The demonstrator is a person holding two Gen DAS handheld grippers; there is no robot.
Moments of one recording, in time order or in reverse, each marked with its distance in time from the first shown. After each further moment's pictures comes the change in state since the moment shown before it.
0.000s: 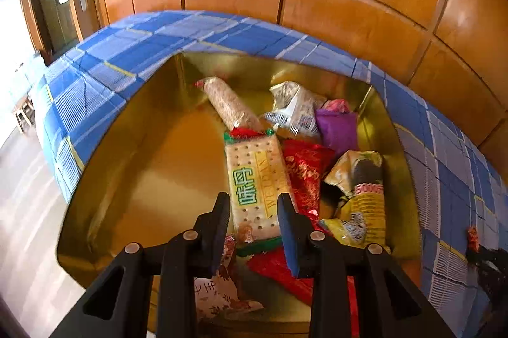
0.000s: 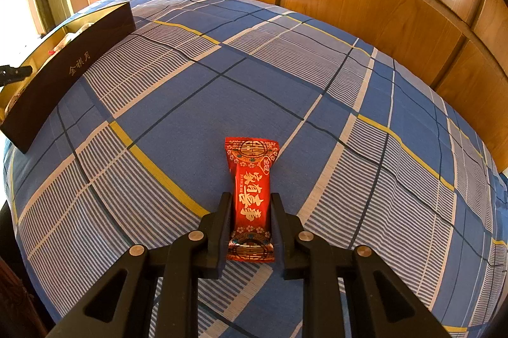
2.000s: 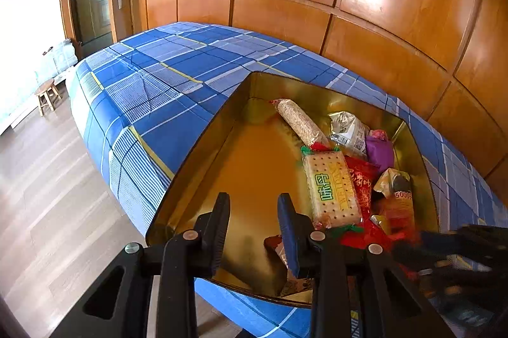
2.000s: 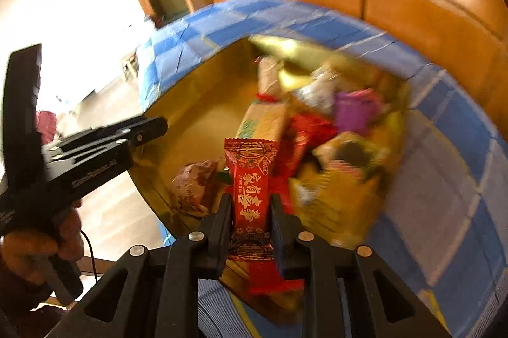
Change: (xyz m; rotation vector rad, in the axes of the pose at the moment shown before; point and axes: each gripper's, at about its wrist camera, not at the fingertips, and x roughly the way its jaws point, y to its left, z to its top) left arm -0.041 0.076 -0.019 -0.119 -0.086 0.058; right arm -0.005 0.271 0.123 -0.242 0.009 0.465
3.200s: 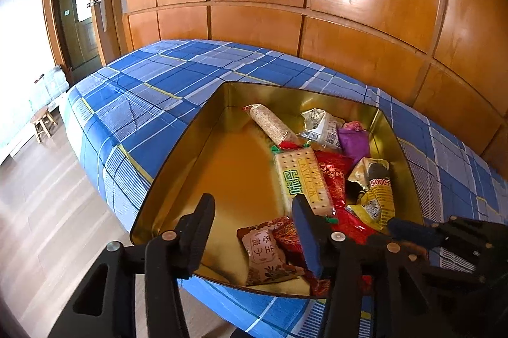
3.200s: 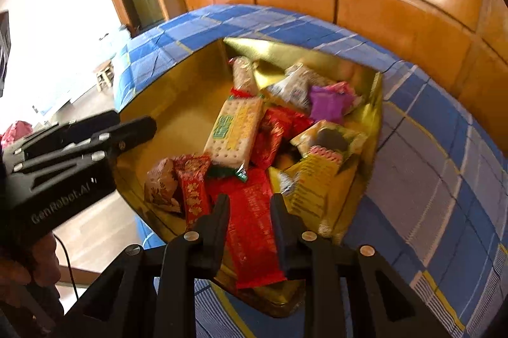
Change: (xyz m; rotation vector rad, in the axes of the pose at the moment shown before) left arm -0.021 -0.036 -0.007 0.108 -0.050 -0.002; right arm -0.020 0.001 -0.025 0.057 -0.096 -0.157
